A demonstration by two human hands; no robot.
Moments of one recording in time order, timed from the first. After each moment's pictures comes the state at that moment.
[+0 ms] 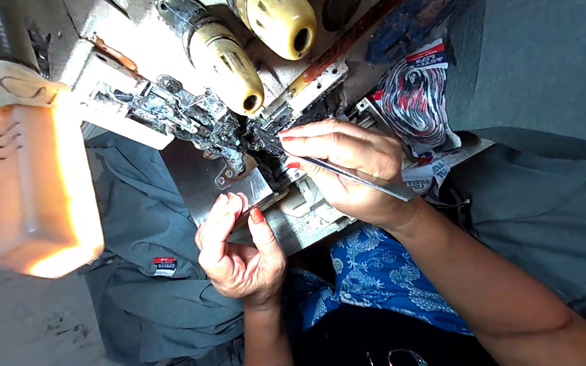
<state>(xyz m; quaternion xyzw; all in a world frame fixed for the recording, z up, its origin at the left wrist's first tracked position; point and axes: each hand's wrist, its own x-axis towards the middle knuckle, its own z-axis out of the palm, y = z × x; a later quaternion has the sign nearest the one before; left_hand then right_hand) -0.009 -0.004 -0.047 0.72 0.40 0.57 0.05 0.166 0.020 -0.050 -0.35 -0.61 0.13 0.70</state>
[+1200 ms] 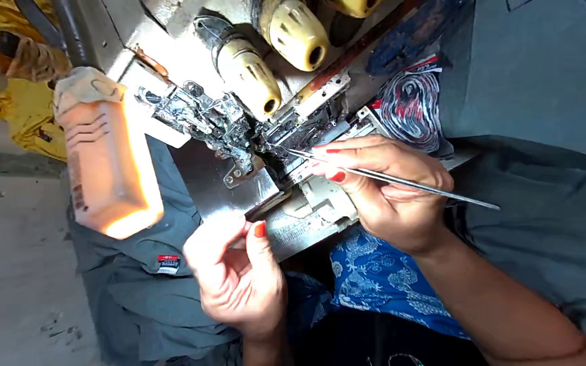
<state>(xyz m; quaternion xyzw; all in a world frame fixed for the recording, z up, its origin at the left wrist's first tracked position) 0.003 -0.024 -0.009 0.68 0.43 0.57 0.16 0.174 -0.010 -0.041 -0.36 -0.56 0.17 0.73</state>
